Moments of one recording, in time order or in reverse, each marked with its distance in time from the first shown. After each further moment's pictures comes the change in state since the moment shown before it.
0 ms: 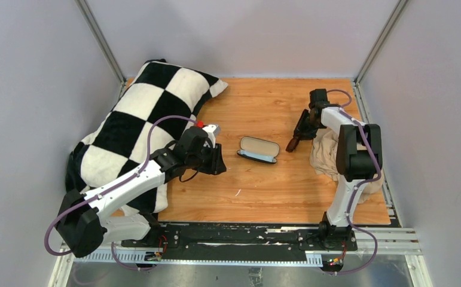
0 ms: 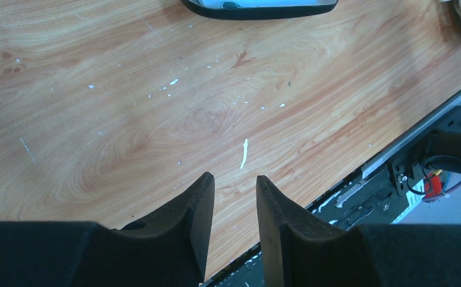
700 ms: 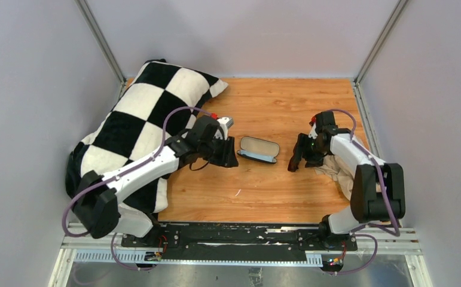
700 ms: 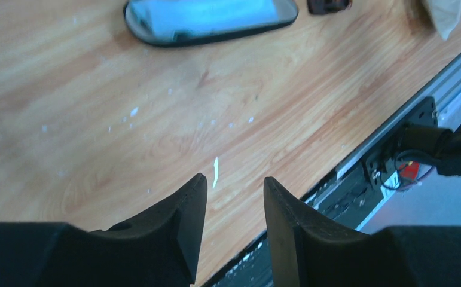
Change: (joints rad) left arm 0.000 0.137 0.107 0.005 0.110 0.010; right arm 0.027 -0.451 -0.460 -0.108 -0.146 -0.257
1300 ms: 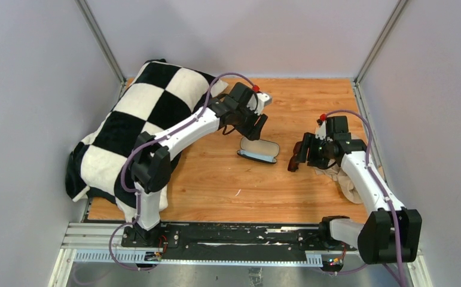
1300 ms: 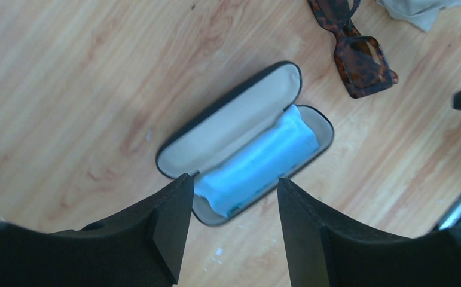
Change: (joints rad) left arm 0.000 0.606 0.747 -0.205 -0.025 0.444; right arm 0.000 -0.351 -0.056 -0.076 -0.033 0.012
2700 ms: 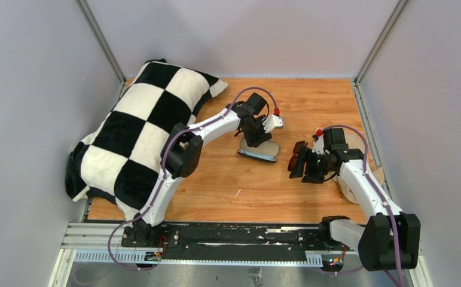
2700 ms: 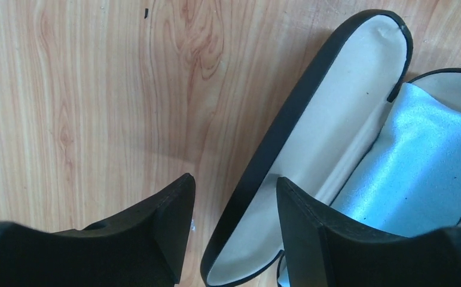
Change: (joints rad) left arm -0.002 0.419 0.283 -0.088 0.050 0.648; right arm 0.000 -0.065 -0.143 -0.063 -0.143 0.035
